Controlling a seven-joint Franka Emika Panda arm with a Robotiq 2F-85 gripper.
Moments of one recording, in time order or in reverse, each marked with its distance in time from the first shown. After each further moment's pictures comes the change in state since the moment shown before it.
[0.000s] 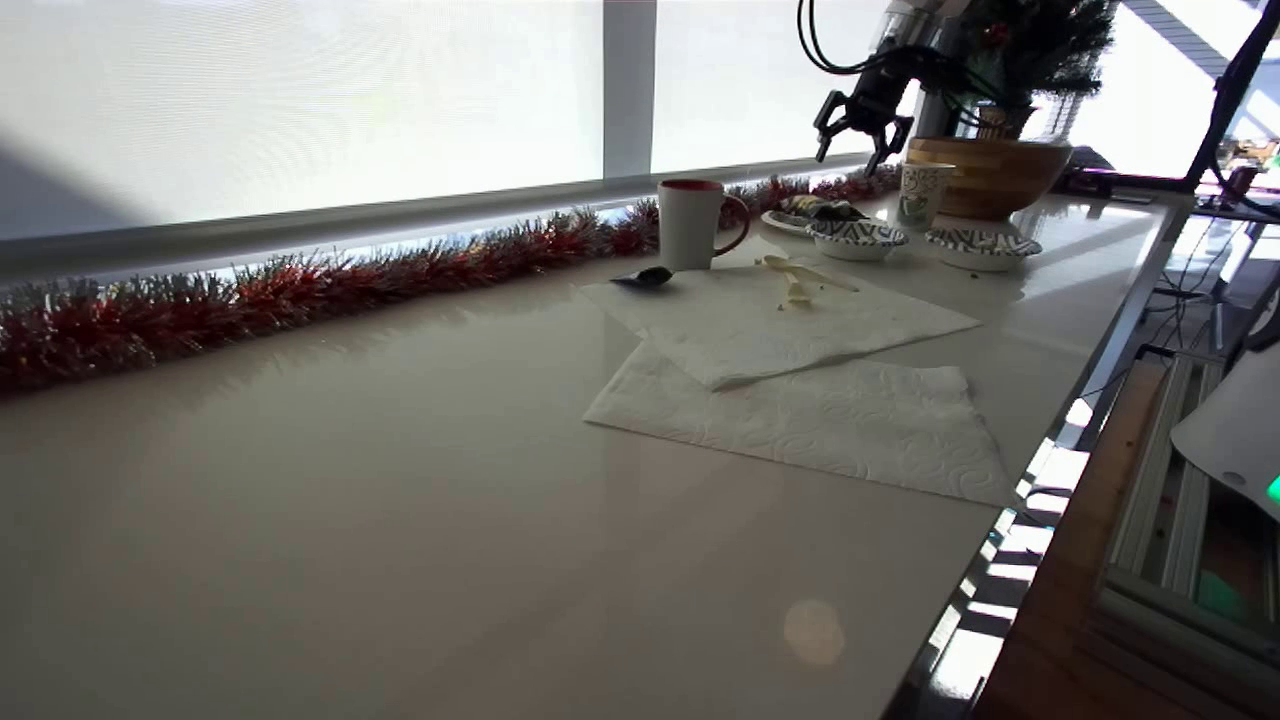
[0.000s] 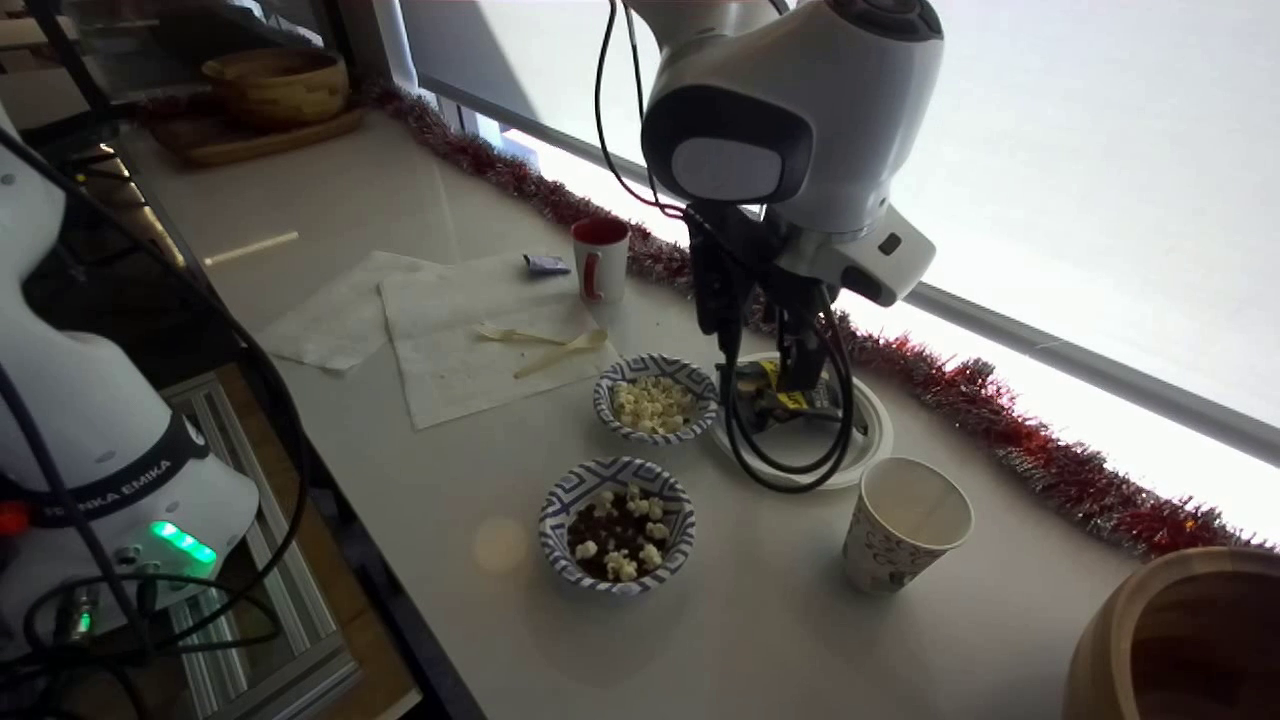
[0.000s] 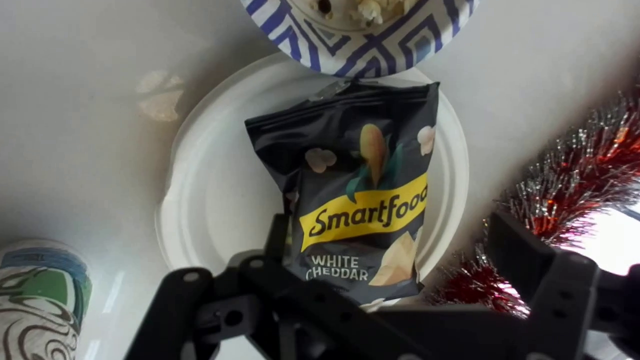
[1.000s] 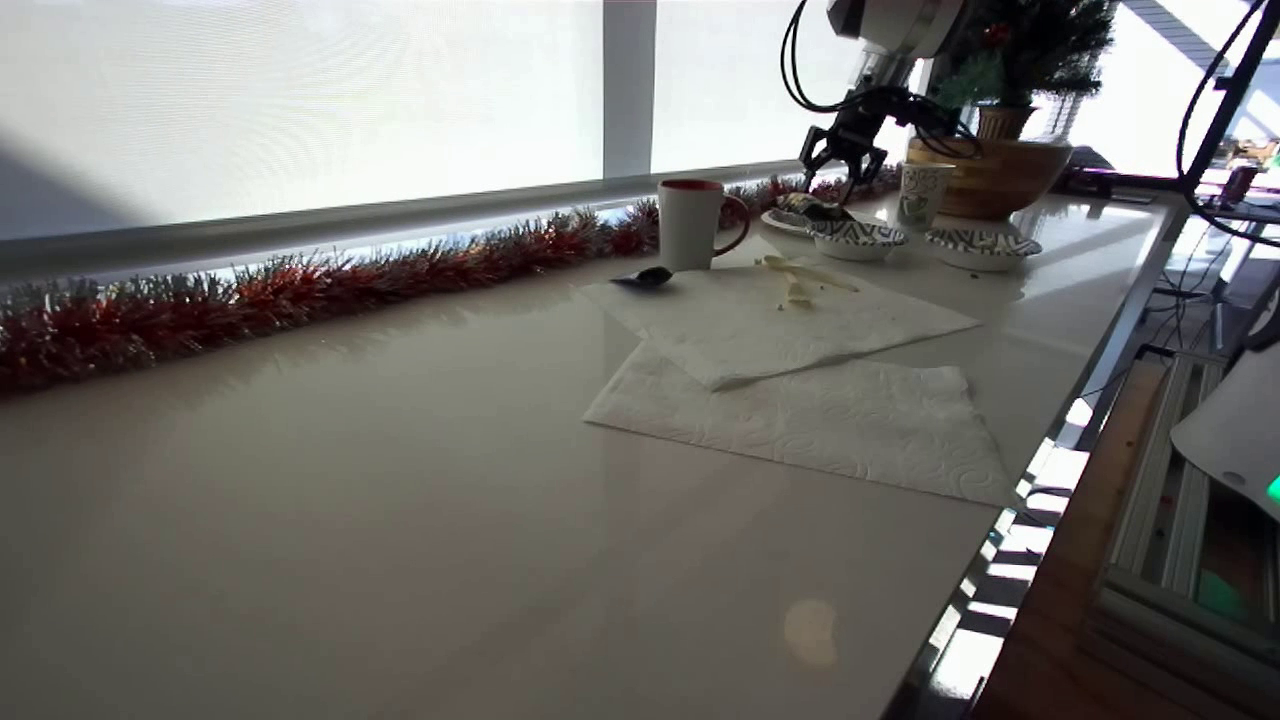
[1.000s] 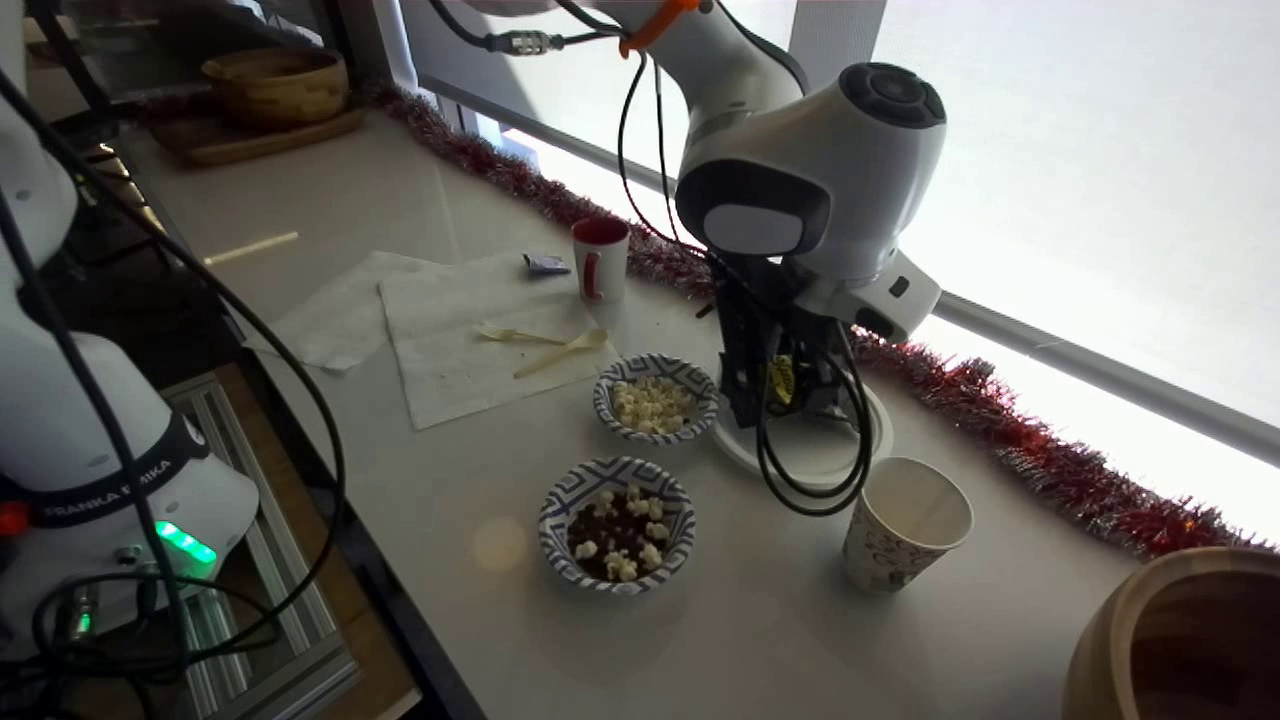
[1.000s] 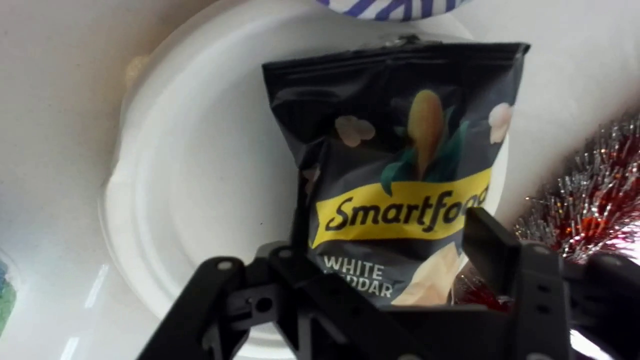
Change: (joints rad) arm -0.086 0.144 0.108 0.106 -0.002 0.061 -0.026
